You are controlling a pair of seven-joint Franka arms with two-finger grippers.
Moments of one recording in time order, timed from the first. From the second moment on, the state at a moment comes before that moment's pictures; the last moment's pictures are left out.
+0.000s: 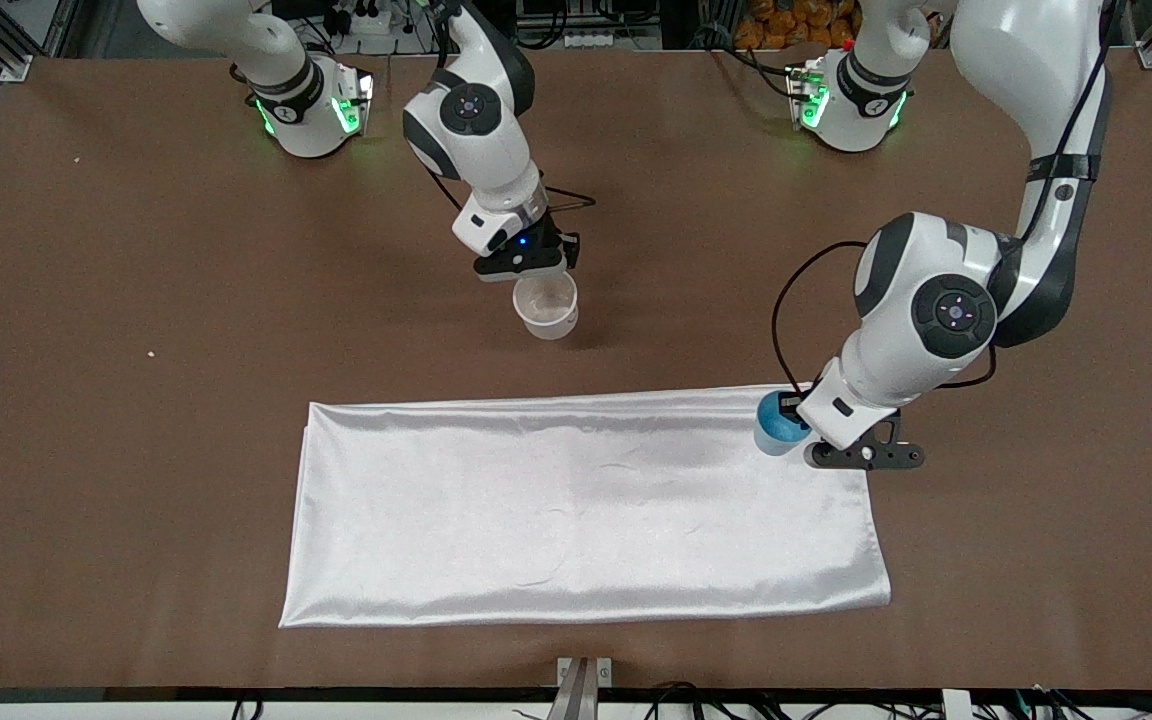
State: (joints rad) left arm -0.27 0.46 -0.08 -1.60 0.02 2.09 -0.31; right arm 0.84 0.27 0.03 -2.15 0.09 2.62 0.79
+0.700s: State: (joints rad) left arm -0.33 0.50 -0.08 -1.58 0.06 2.10 -0.37; right arm 0.89 0.40 0.03 -2.16 0.09 2.78 0.84
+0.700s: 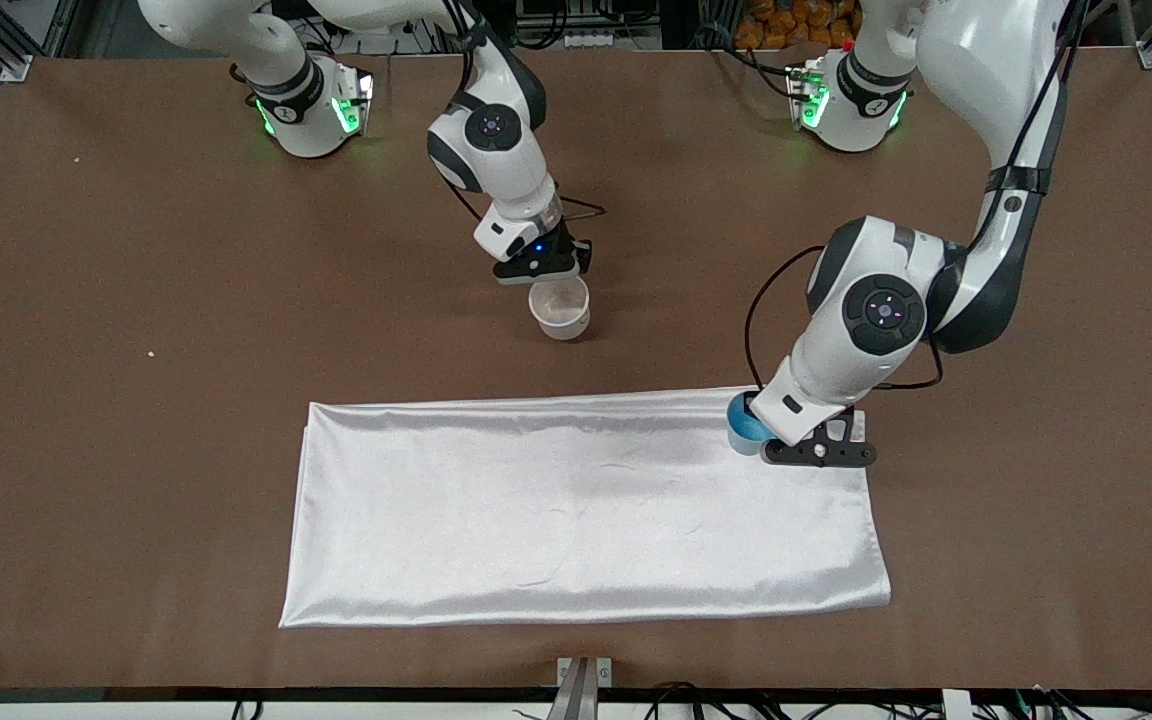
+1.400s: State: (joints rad) left arm -0.33 0.51 -0.08 -1.55 0.06 2.12 -0.39; right arm 0.89 0.45 0.01 -2.15 0.09 2.82 0.94
